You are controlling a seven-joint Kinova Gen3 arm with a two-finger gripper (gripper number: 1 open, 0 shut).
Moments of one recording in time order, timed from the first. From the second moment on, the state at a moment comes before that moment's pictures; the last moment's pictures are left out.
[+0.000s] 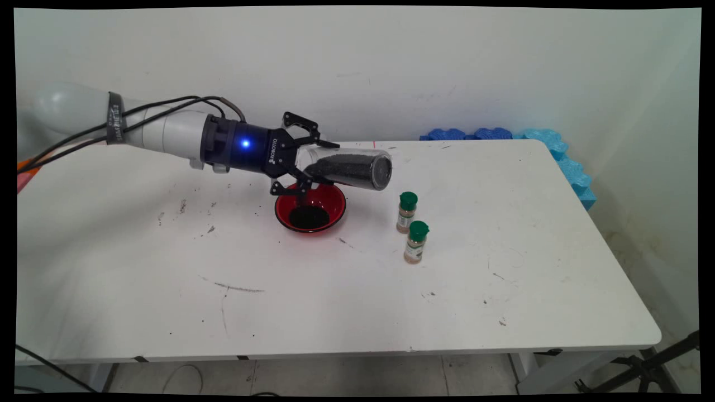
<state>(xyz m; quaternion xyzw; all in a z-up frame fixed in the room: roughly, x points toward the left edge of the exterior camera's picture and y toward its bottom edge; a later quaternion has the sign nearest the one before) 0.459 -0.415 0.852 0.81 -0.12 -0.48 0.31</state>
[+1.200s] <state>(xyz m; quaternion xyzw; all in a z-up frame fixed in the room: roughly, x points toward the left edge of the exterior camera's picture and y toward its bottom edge) 0.452 -0.417 0.852 0.81 -0.10 -0.50 0.31</state>
